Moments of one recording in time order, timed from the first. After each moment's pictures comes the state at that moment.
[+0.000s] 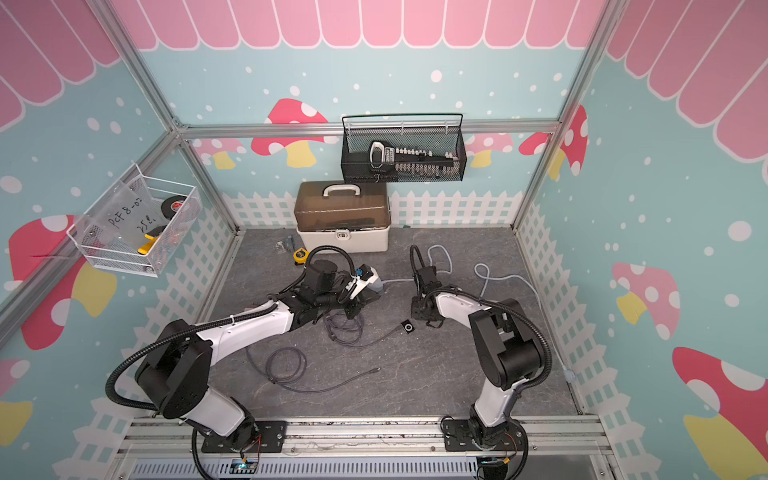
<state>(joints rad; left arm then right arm) -0.61 1.59 0.98 0.07 0.49 0.27 0.39 1.75 0.99 -0.42 0.03 0.40</state>
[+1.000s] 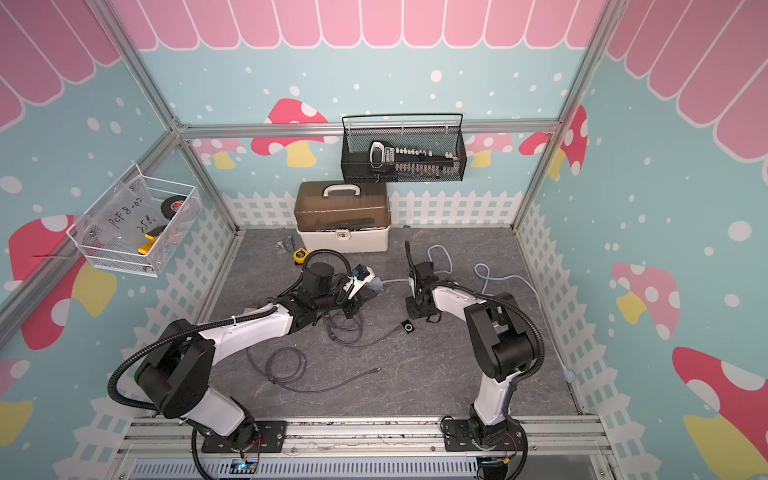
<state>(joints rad) -0.60 1.59 0.93 0.16 0.44 0.25 0.39 1.80 1.05 -0.45 -0.04 0.13</state>
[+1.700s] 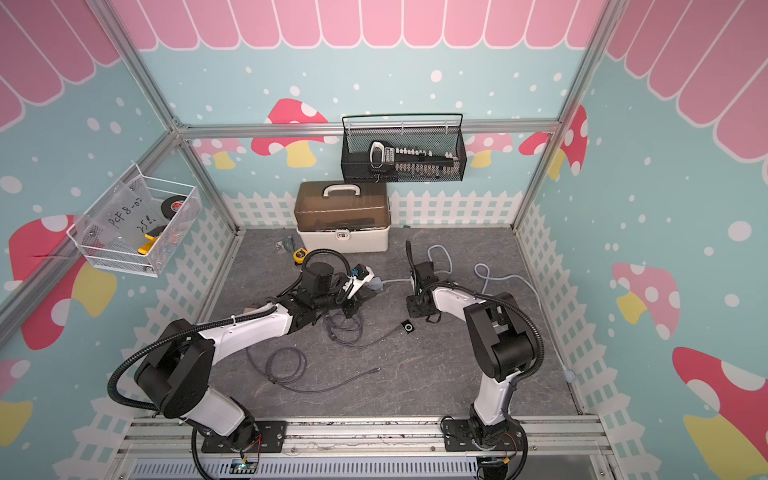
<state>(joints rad) -0.59 1.59 0.93 0.16 0.45 0.25 0.39 1.80 1.05 -0.42 0.00 0.16</state>
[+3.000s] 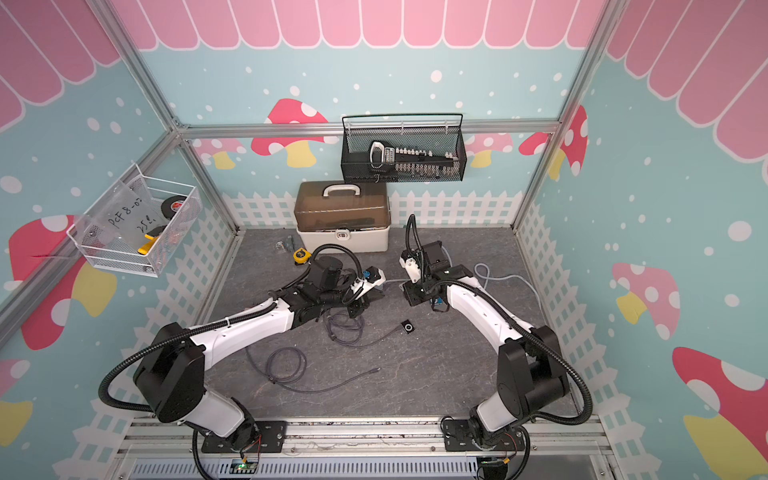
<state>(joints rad) -0.67 1.58 1.08 -0.06 0.43 0.41 0.40 1.52 1.20 -0.68 -0.21 -0.04</state>
